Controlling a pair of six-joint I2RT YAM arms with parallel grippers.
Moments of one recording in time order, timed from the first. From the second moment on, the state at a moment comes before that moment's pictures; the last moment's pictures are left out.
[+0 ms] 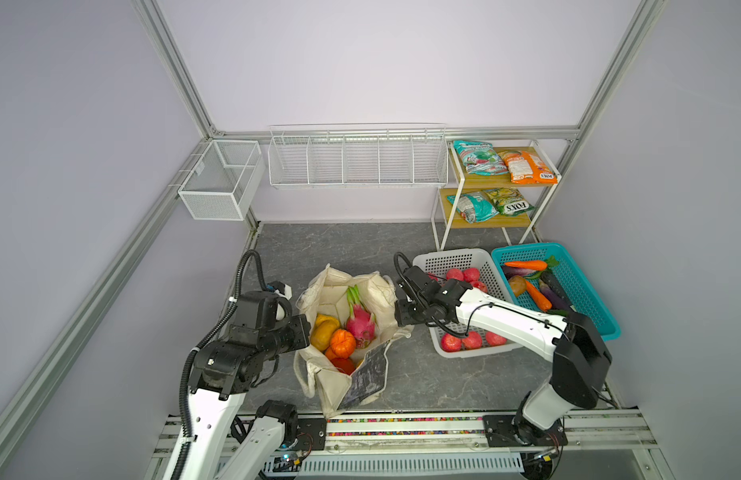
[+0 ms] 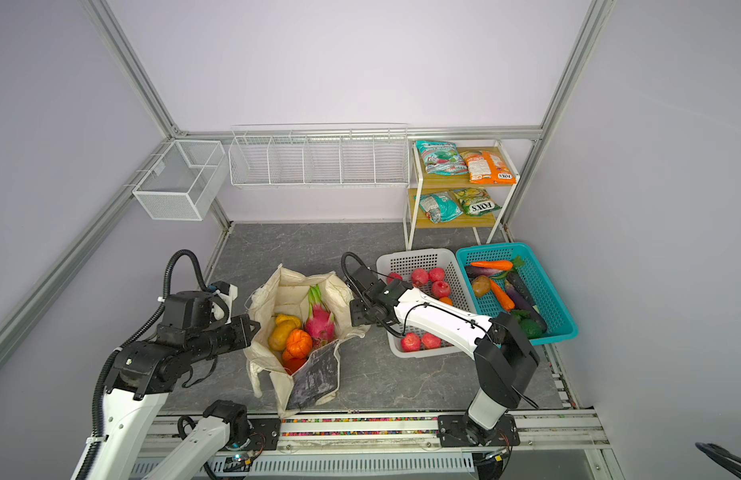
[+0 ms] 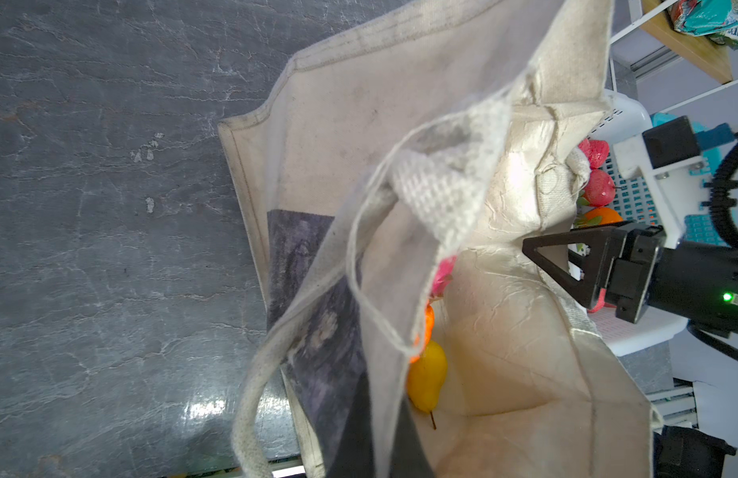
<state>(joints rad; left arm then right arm) -0.27 0.74 1.05 -1.16 0.18 -0.44 0.88 1.66 1.28 -0.72 0.05 0.65</state>
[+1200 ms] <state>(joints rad) -0.27 1.19 1.21 -0.91 0.30 -0.39 0.66 1.64 1.84 -1.05 0.24 0.39</state>
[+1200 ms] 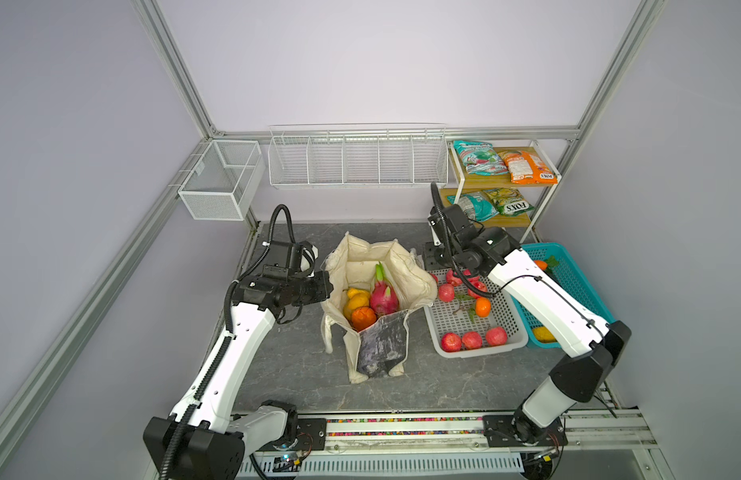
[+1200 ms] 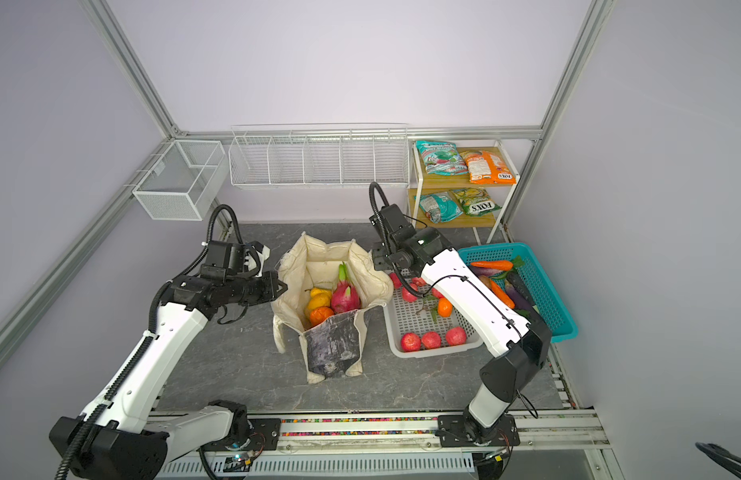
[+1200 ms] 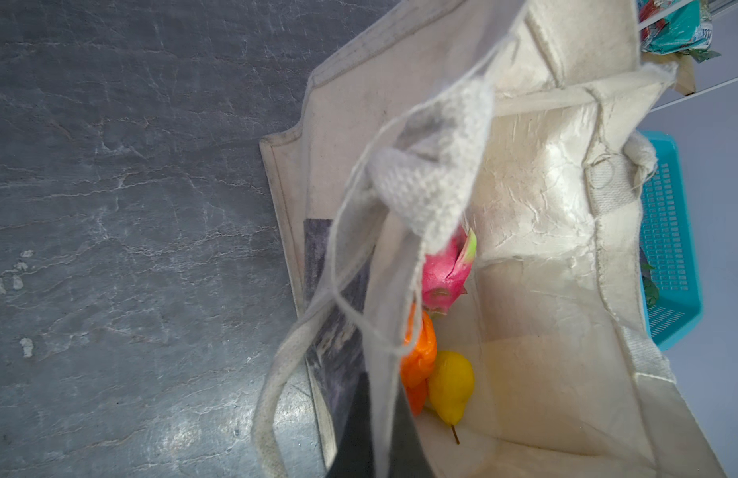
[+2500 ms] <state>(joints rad) -0.27 1.18 1.18 -0.87 0.31 -0.35 -0.26 1.83 2.08 -0.64 -0.33 0.83</state>
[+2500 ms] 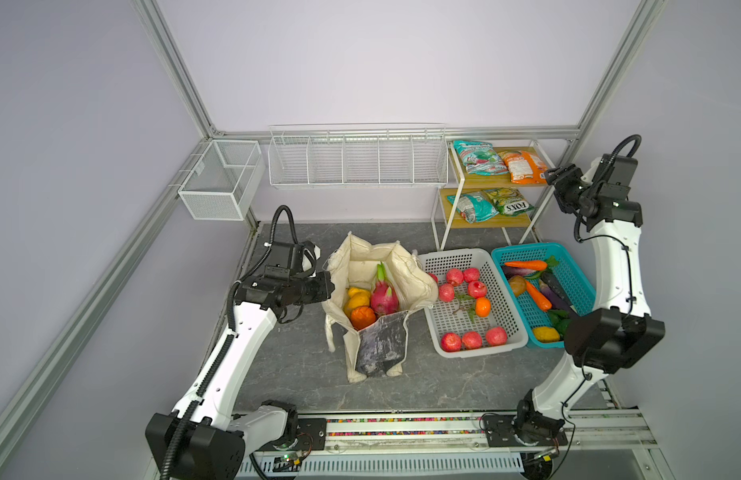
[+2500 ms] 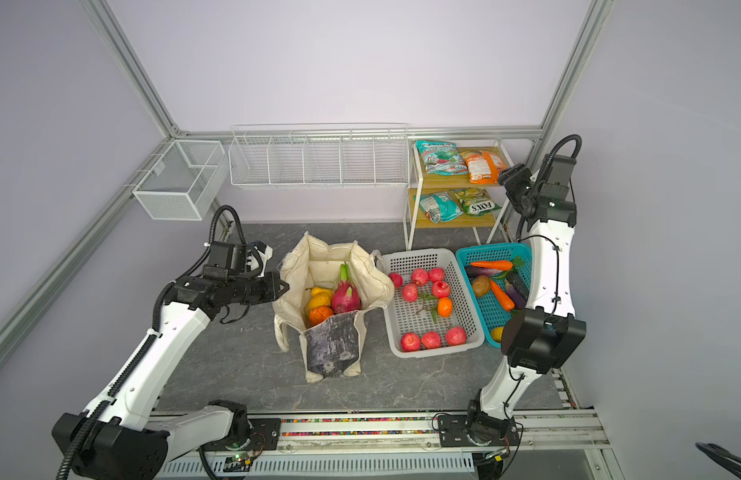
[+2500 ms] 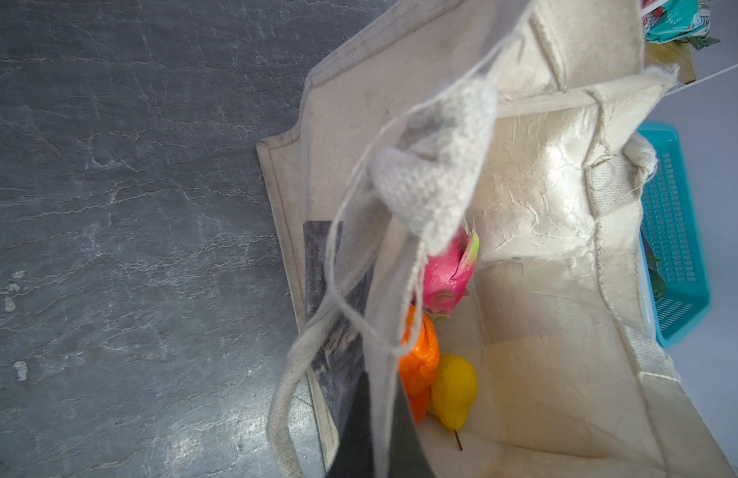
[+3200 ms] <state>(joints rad) -0.27 1.17 1.17 -0.87 0.31 -0.35 -0.26 1.94 2.19 -0.63 -0.36 0.98</state>
